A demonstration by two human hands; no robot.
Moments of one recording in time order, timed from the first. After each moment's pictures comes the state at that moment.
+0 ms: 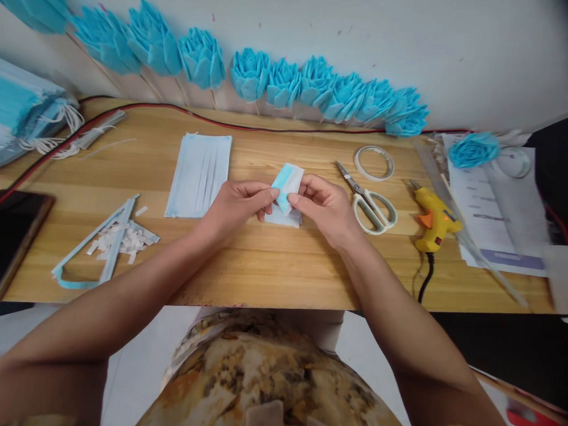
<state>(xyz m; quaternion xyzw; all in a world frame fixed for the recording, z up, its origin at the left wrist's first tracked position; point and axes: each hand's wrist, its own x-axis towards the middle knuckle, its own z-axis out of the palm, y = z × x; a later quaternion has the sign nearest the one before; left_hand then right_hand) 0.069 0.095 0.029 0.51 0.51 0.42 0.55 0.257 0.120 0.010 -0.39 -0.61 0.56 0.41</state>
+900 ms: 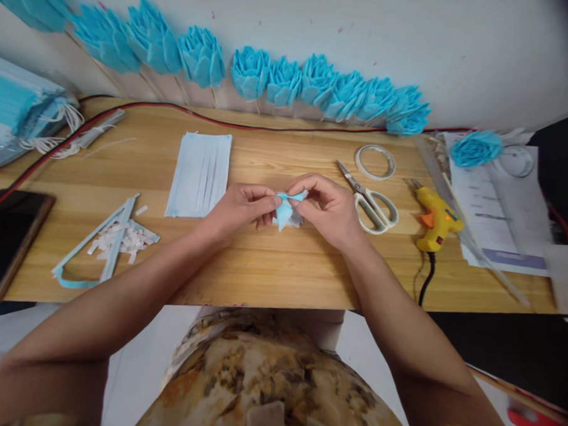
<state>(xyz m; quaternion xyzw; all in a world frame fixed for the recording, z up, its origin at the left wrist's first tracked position) 0.068 0.094 0.034 0.51 0.48 0.36 0.62 0.260 0.117 0.016 -0.38 -0.69 0.44 0.43</state>
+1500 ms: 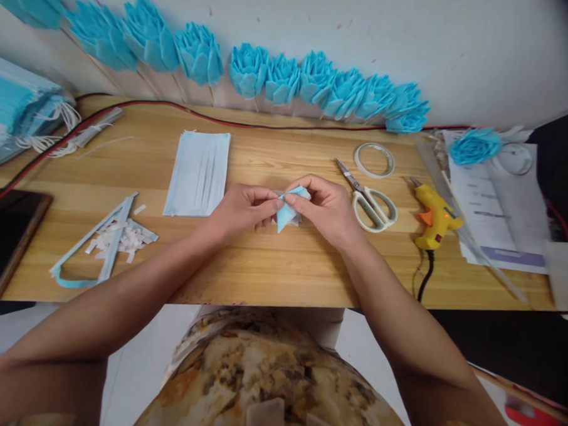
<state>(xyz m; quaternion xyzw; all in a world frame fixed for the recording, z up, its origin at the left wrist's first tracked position) 0.070 0.093 0.026 0.55 0.48 0.35 0.59 0.258 0.117 0.013 -0.40 -0.63 0.52 0.41</state>
